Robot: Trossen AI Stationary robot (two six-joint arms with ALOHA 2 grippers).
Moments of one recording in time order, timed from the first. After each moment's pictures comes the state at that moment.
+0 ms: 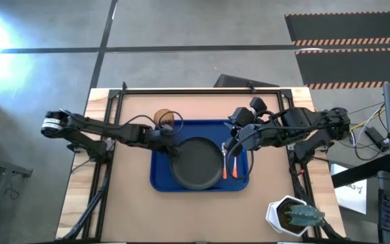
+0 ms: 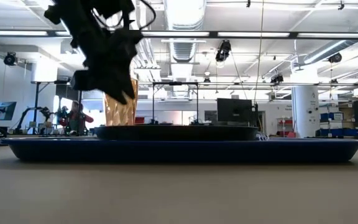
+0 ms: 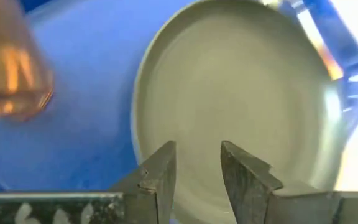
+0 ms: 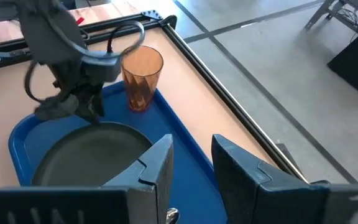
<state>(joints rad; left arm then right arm) -0.03 1.37 0.87 -0.43 -0.14 -0.89 0.28 1.62 2.03 -1.33 0.70 0.52</state>
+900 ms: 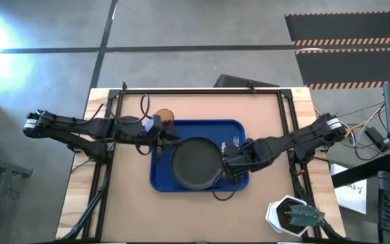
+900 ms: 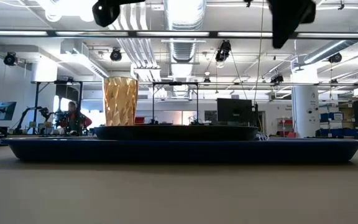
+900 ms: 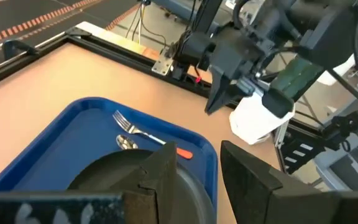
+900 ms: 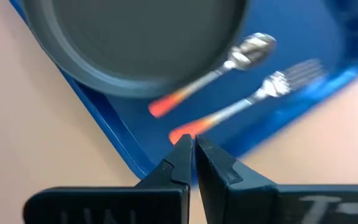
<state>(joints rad) -0.11 1.05 0.94 -0.18 -0.14 -0.43 0.33 1.65 1.51 -1.24 0.18 0.89</state>
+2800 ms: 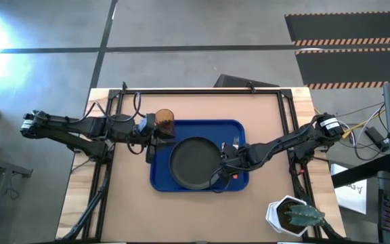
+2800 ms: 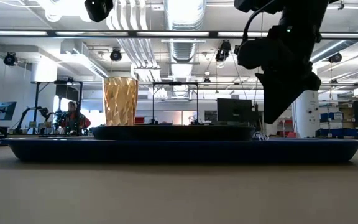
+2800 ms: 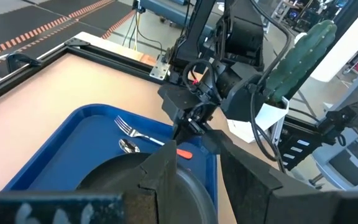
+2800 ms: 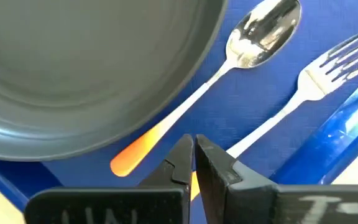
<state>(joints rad) -0.11 0.98 0.93 -0.23 -0.13 -0.38 0.27 1.67 1.07 -0.74 0.24 1.04</state>
